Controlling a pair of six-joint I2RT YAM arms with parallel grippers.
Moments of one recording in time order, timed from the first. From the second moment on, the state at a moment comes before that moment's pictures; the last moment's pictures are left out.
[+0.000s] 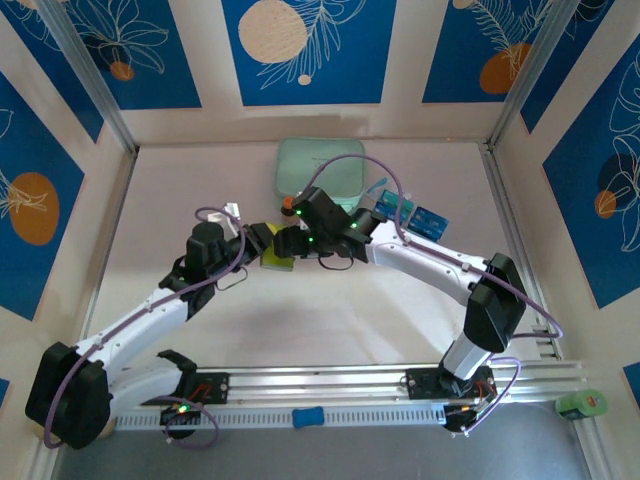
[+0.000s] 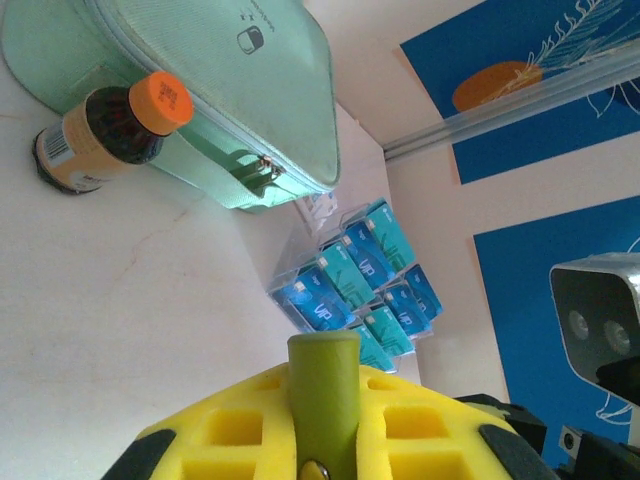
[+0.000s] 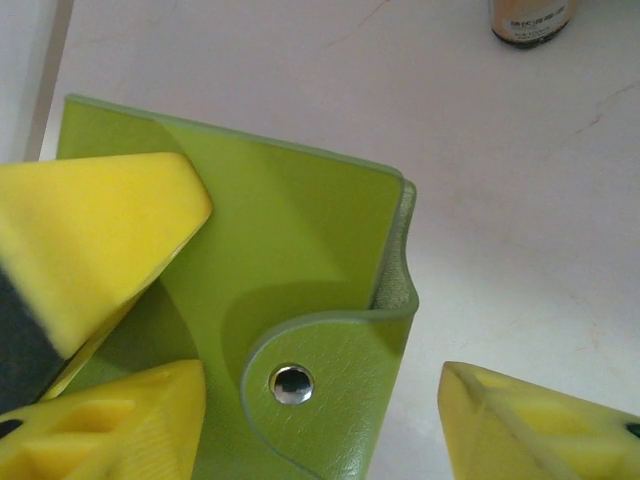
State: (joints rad) left arm -0.49 1.06 0.56 0.21 0.24 -1.04; right arm 0.90 1.64 1.40 -0.63 -0.06 0.71
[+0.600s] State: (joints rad) left arm -0.51 1.08 0.56 0.18 0.20 -1.04; right arm 0.95 1.70 1.41 -0.63 0.06 0.74
